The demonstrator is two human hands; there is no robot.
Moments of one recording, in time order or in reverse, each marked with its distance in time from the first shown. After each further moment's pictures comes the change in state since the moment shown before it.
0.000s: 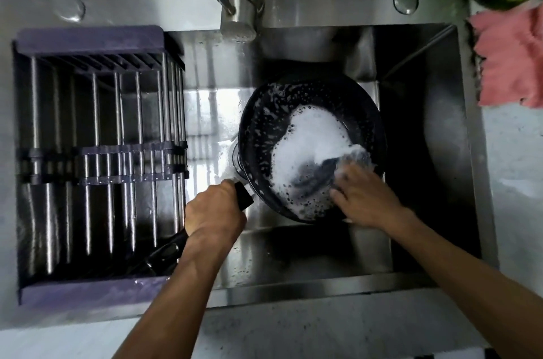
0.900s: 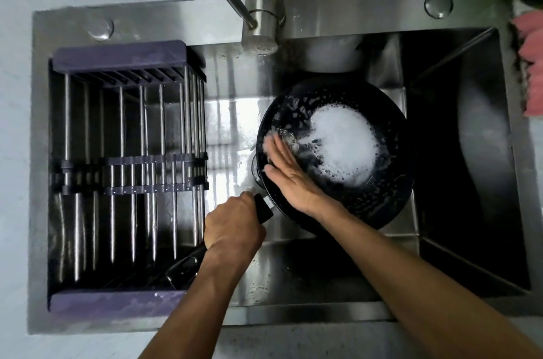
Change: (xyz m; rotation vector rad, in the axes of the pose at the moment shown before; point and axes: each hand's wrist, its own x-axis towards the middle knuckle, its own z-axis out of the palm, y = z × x) left_hand 0.003 0.001 -0.003 0.014 -0.034 0.017; right_hand 0.096 -0.093 -0.009 0.627 0.188 -0.281
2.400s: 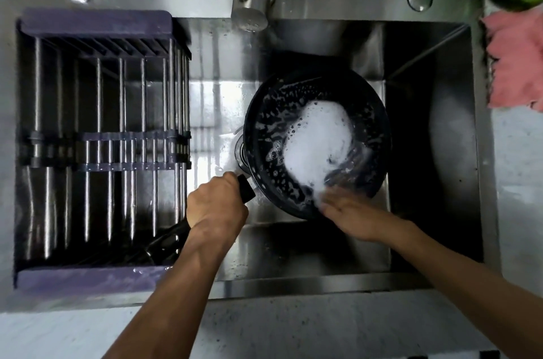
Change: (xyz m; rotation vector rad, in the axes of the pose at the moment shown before) left_hand -0.003 0.002 0.002 0.010 0.045 -0.018; right_hand -0.119 0.046 -0.062 -0.547 -0.296 0.270
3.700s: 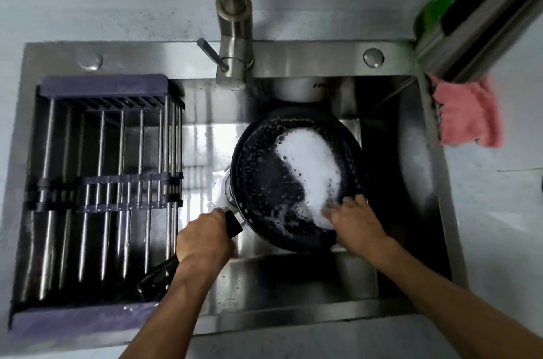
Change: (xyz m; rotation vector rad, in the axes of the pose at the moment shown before) left_hand -0.008 0.000 -0.010 -0.075 -0.064 -0.035; right_hand -0.004 0.020 -0.014 -0.600 0.267 -0.065
